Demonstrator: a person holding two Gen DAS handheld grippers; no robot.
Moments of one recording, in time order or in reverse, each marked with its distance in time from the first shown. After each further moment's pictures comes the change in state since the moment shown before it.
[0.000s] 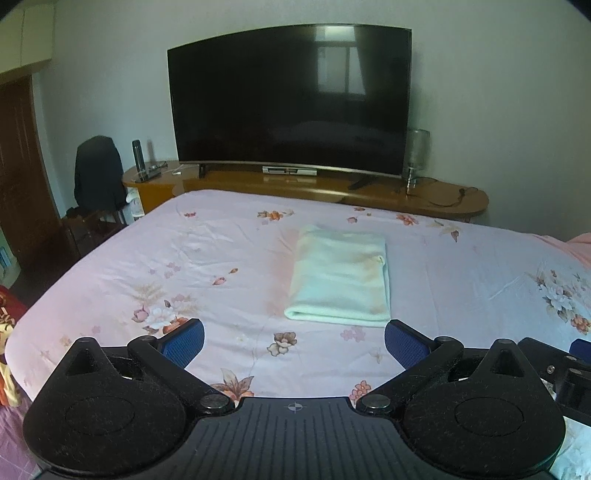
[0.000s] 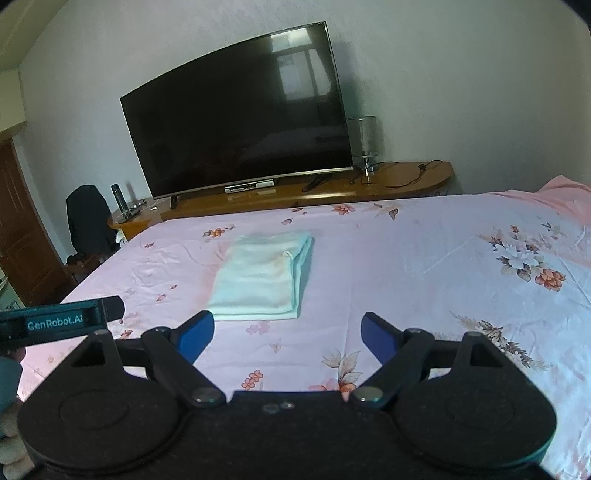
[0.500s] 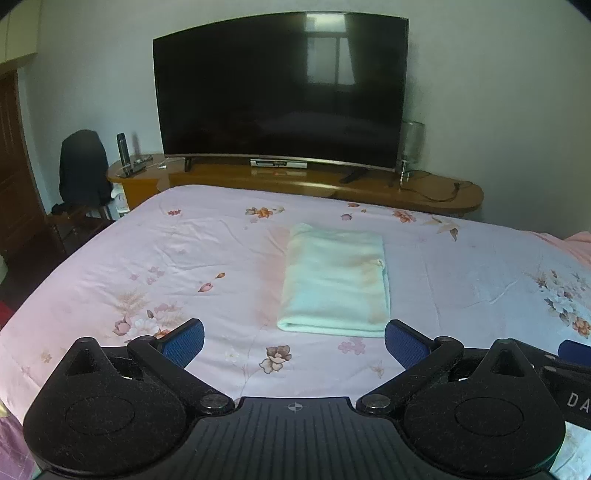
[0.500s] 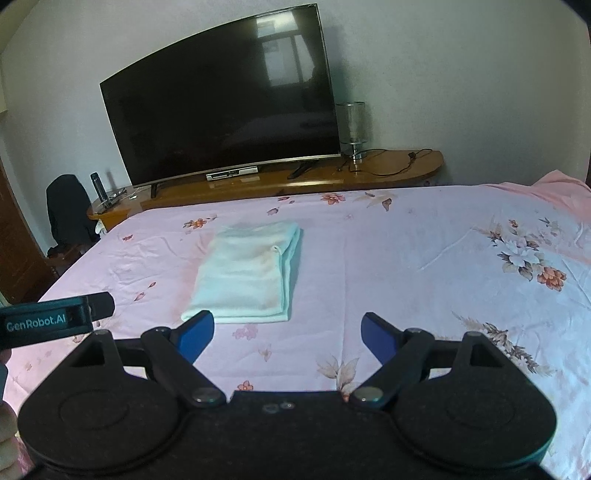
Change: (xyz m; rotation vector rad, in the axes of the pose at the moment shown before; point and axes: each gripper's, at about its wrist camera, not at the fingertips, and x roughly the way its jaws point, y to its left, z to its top) left arm 0.041 0.001 0.020 0.010 0.030 -0.035; right arm 0.047 0.009 0.014 0.003 0.049 -0.058
